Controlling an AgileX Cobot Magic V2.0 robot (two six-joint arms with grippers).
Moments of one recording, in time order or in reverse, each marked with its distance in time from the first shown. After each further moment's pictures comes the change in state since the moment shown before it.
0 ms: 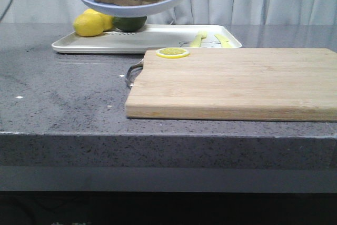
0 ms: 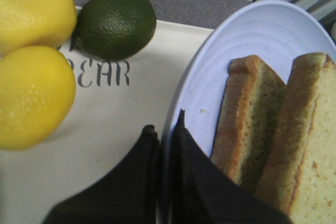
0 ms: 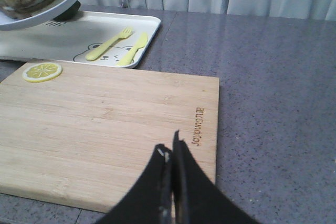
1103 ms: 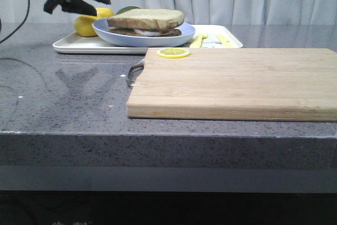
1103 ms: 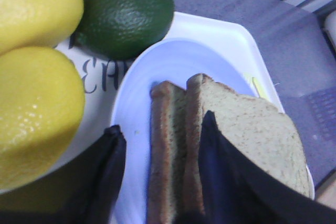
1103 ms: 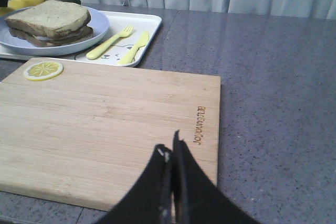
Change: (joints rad) left arm 0.015 0.222 -0.333 -0.005 0.172 -0.074; right arm 0.000 0.000 0.000 0.000 0.004 0.000
